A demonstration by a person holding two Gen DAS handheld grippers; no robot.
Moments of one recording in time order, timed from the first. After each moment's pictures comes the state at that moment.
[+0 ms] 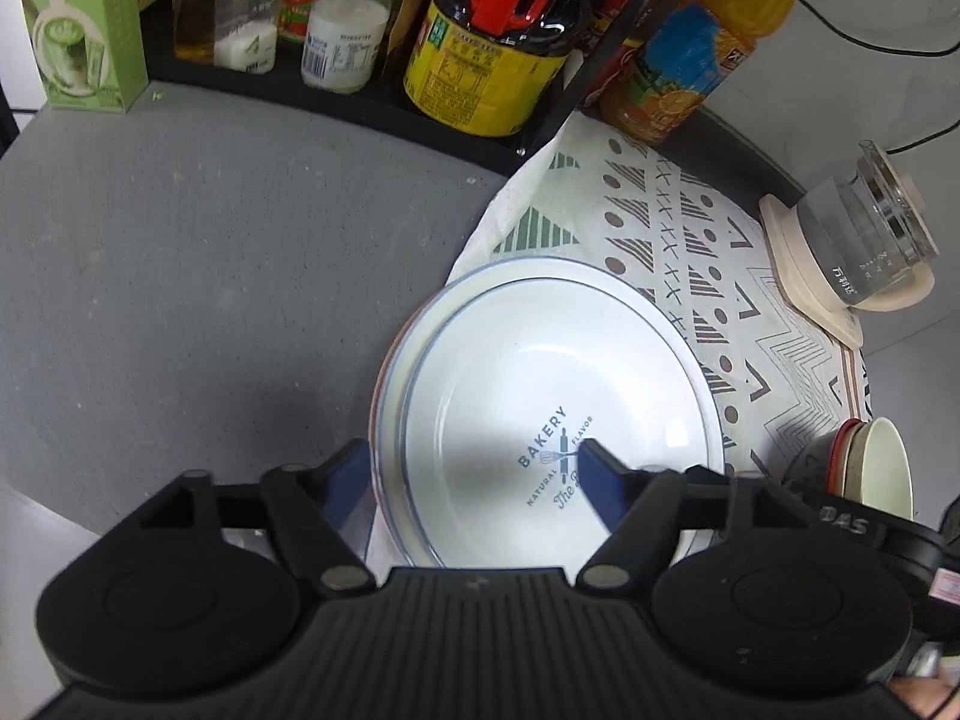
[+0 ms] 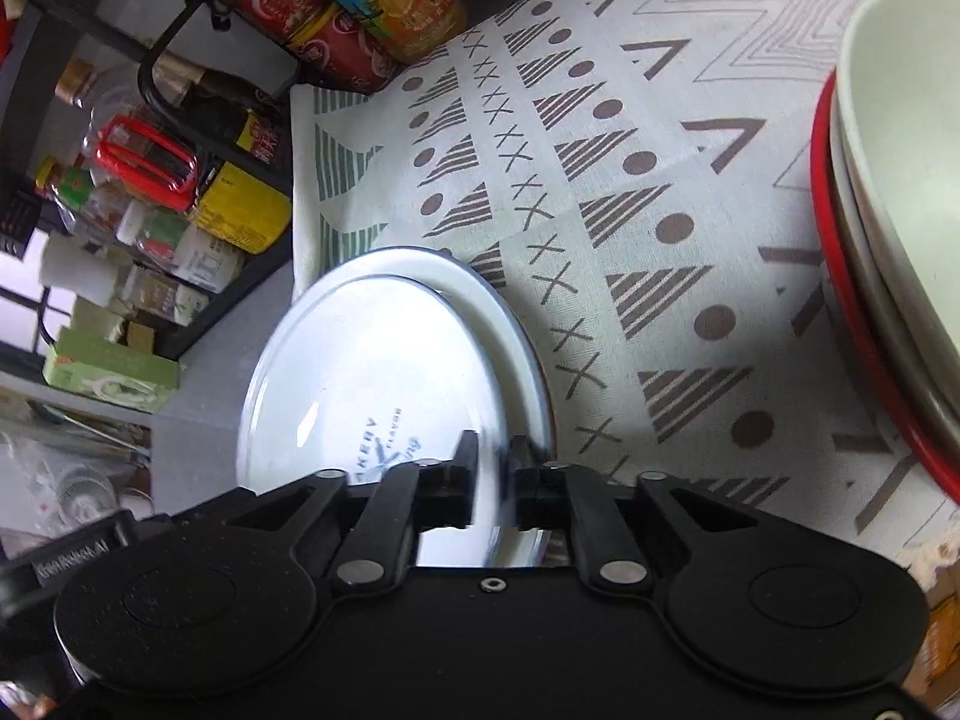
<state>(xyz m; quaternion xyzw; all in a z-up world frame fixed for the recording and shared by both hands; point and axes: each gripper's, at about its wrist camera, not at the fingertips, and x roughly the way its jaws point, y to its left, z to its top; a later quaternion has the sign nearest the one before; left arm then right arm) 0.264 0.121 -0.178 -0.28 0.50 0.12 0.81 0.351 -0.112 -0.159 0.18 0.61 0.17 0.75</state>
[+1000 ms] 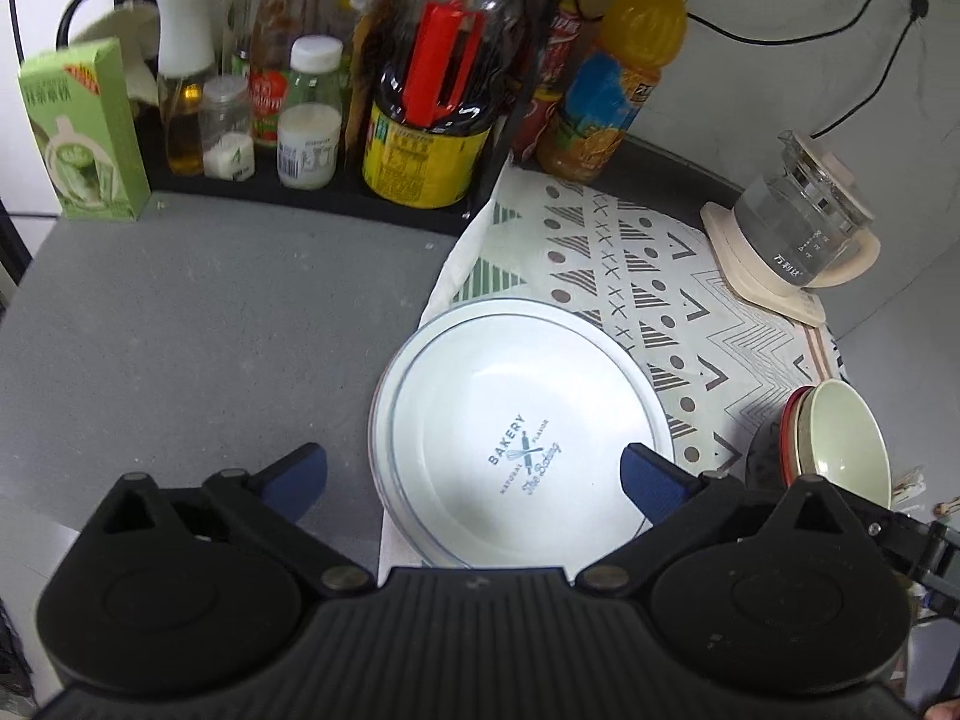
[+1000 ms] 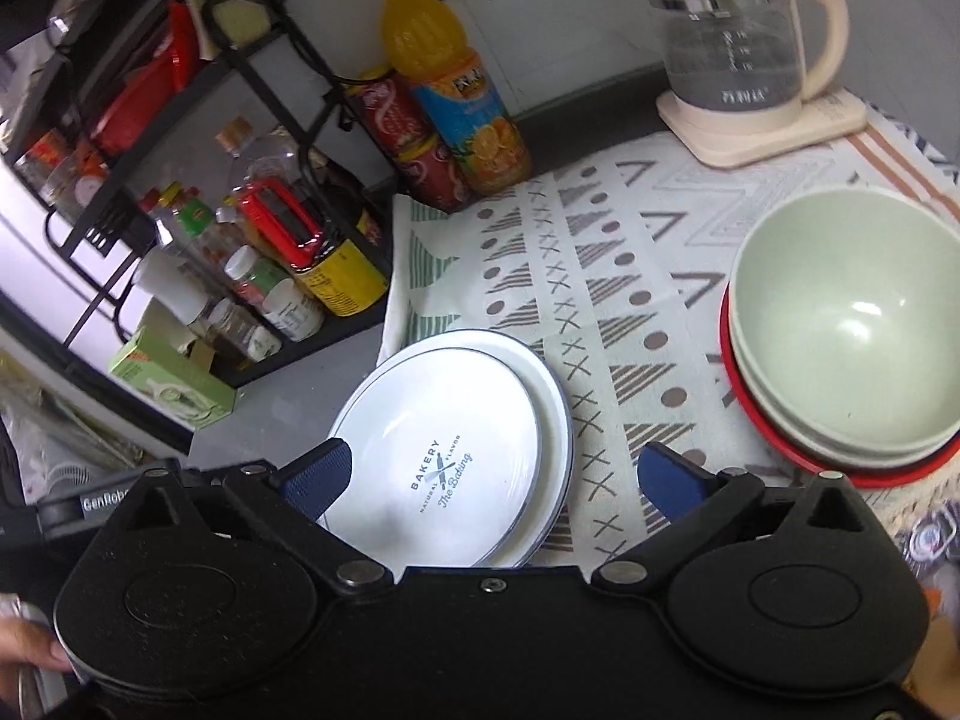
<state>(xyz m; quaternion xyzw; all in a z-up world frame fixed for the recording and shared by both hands) 0.236 0.093 -0.121 -0.20 0.46 0.10 0.86 0.291 -0.137 -0.056 0.12 0.50 0.20 0.84</state>
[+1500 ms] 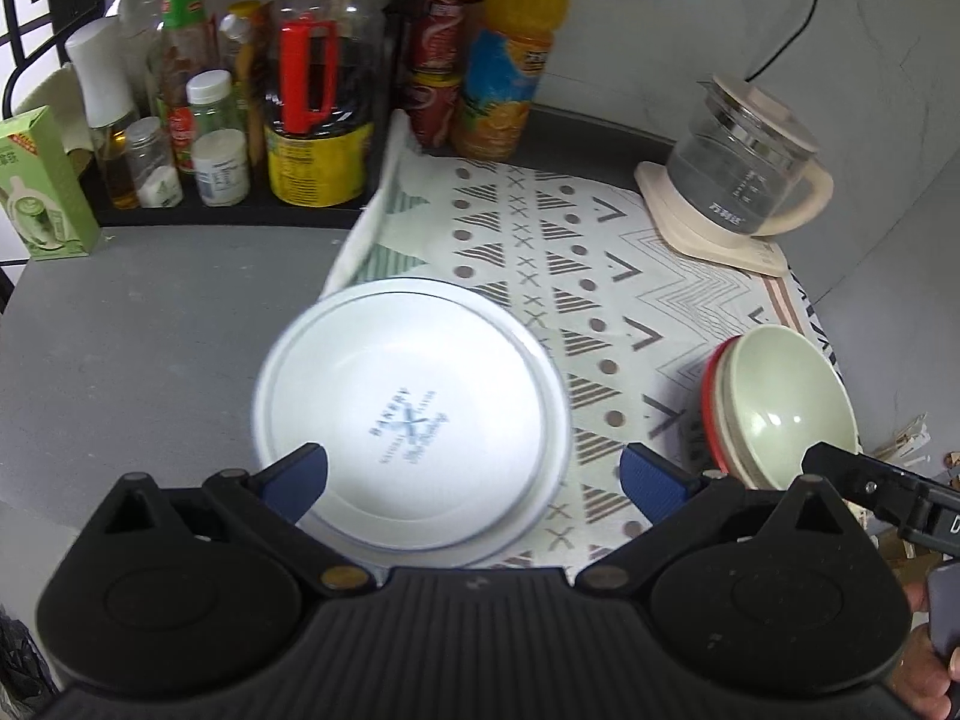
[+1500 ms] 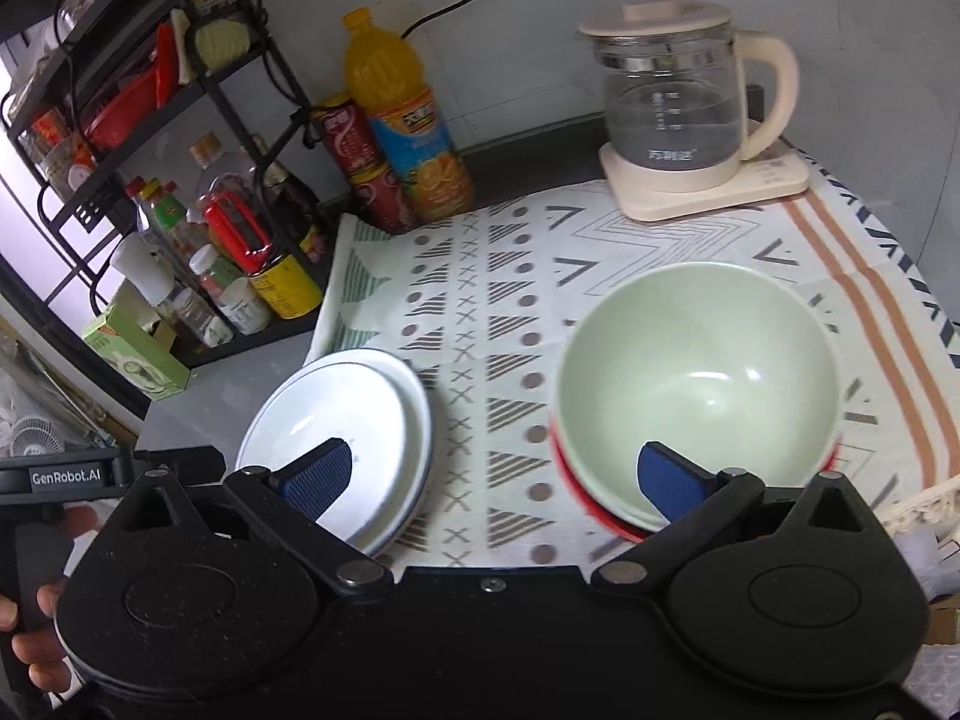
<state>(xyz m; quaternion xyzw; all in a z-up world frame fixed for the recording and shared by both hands) 0.249 0.003 -0.106 -0.16 0.47 0.09 0.86 0.308 -0.219 -0.039 0.07 0.48 0.20 0.85</state>
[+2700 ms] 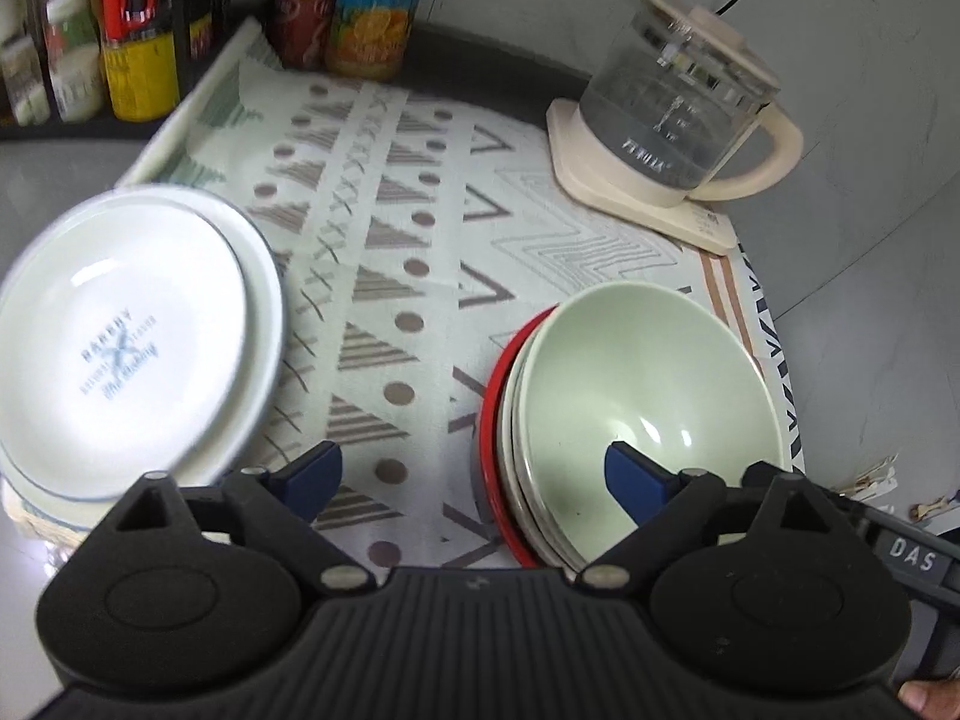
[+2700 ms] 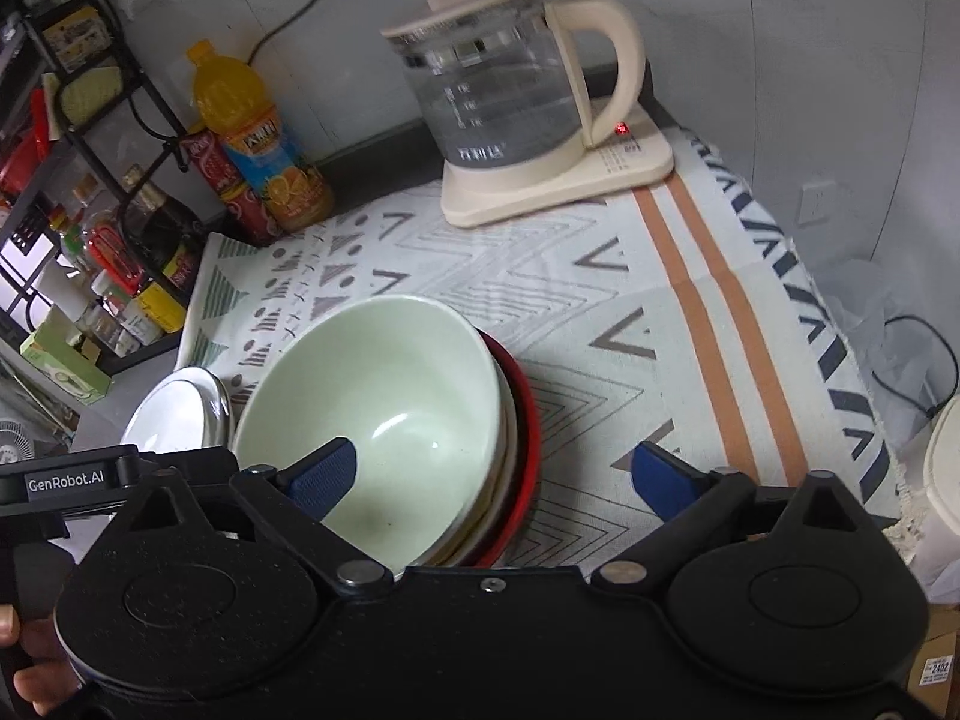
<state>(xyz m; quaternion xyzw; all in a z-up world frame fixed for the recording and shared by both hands) 0.327 -0.127 -0.170 -0.23 0.48 0.08 0.84 0.385 -0.345 -0.088 0.06 0.52 0.19 0.83</state>
